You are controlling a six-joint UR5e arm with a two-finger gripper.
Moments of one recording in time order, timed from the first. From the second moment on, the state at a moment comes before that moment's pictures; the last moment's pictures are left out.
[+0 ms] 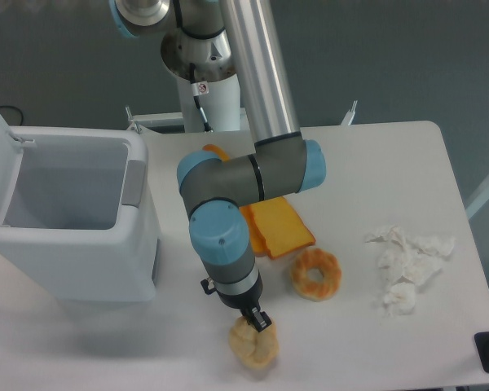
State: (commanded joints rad) arm 2.30 -2.14 -1.45 -0.88 1.69 1.24
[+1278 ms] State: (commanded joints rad) arm 2.49 -1.81 -1.46 -1.13 1.45 1.14
